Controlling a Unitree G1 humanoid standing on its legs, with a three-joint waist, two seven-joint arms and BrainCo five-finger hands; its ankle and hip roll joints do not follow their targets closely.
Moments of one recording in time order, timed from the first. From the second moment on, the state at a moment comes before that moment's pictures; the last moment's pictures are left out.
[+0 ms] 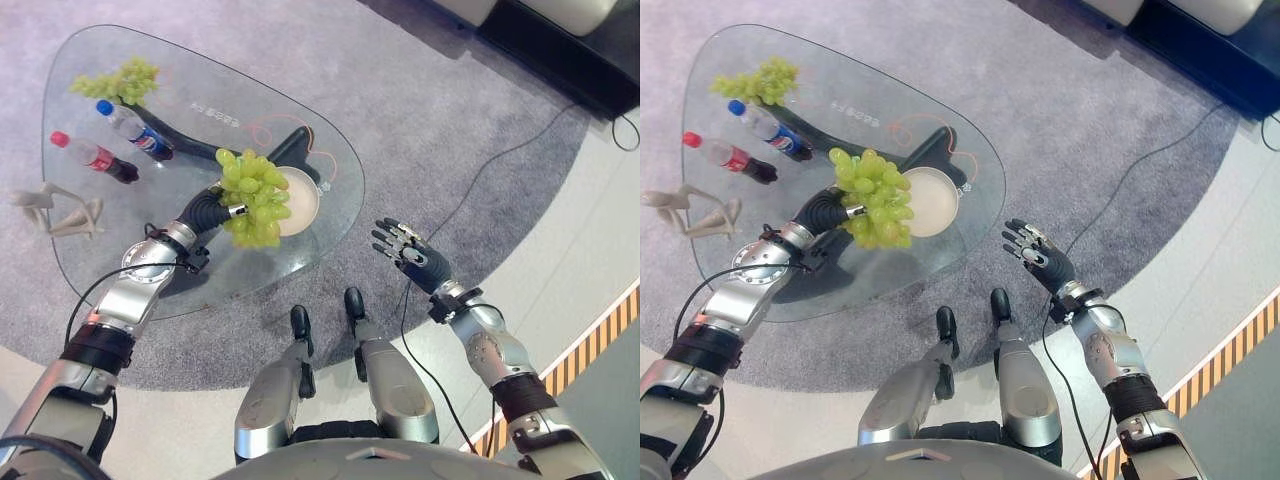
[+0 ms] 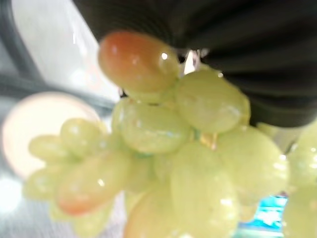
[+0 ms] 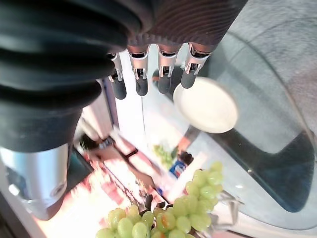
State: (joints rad) left arm -0.32 0.71 -0.23 0.18 -0.37 -0.17 -0.36; right arm -0.17 -0.41 0.16 0.29 0.71 -0.01 0.53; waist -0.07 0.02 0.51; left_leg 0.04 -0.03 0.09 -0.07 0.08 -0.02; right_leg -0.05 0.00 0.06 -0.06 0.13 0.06
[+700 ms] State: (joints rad) left arm -0.25 0.64 -0.39 0.00 -0.62 0.14 -0.79; right arm -0.13 -0.49 0.30 0.19 0.64 0.21 0.69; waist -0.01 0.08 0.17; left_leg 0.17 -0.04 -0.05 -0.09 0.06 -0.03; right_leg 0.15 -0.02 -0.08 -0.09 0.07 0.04
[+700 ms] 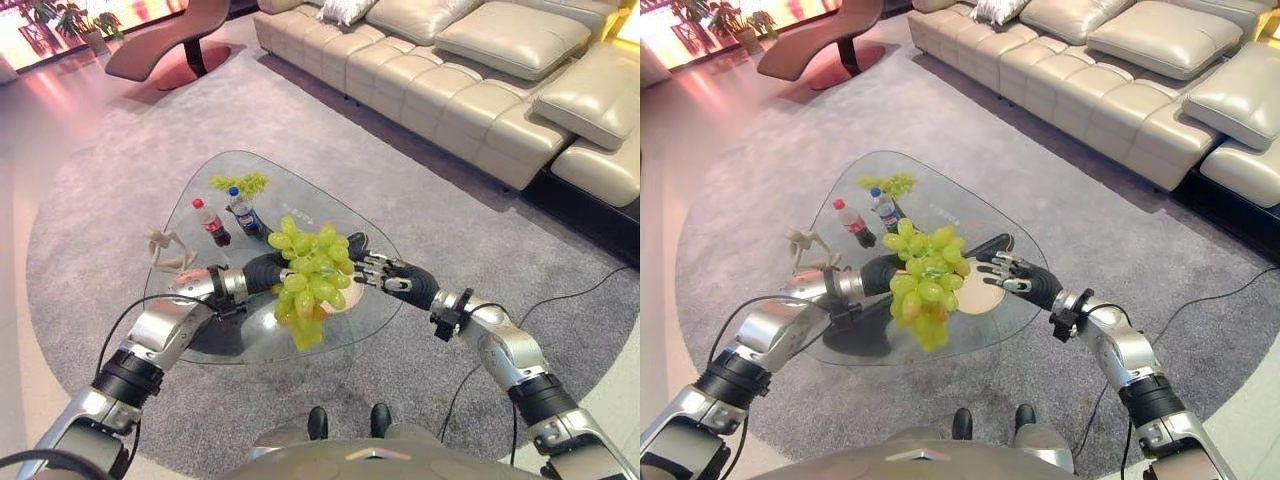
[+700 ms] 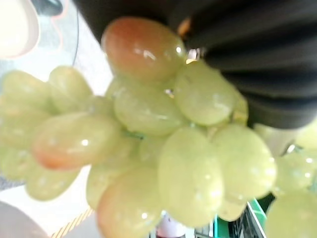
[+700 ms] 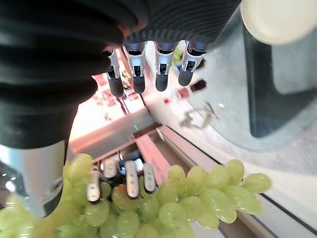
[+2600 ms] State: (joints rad) left arm -0.20 0.47 -0.42 -0.07 -0.72 0.11 -0.70; right arm 0.00 -0.37 0.48 0.04 0.96 0.43 0.78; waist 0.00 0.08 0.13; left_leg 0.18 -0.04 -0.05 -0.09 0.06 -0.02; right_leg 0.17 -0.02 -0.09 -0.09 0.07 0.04
